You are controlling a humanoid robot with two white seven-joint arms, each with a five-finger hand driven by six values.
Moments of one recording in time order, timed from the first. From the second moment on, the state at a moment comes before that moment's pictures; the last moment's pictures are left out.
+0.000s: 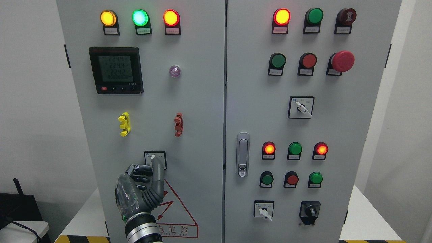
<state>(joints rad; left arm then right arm) -0.49 -0.11 -0.26 -1.77 -0.25 0.54 0.71 0.06 0.12 0.06 -0.14 0.00 0.05 0.13</state>
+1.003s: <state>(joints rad) -0.50 -0.11 -0.26 -1.76 -0.25 0.55 0.71 0.06 0.12 0.06 -0.14 0.00 0.05 0.14</state>
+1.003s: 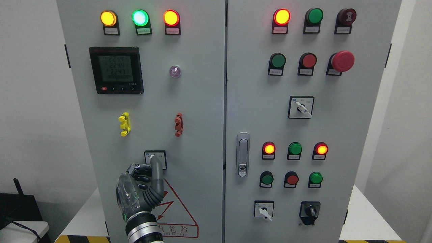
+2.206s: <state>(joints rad) -0.50 -0.11 -0.26 -1.76 -0.25 0.54 0.69 0.06 0.12 0.06 -0.14 0.00 0.05 0.14</state>
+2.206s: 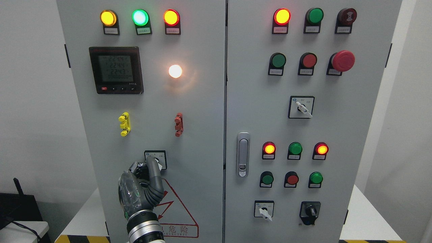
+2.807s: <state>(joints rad) -0.50 -0.11 -0.26 -1.76 -0.25 0.54 0.69 0.06 0.12 0.06 -0.14 0.00 0.05 0.14</state>
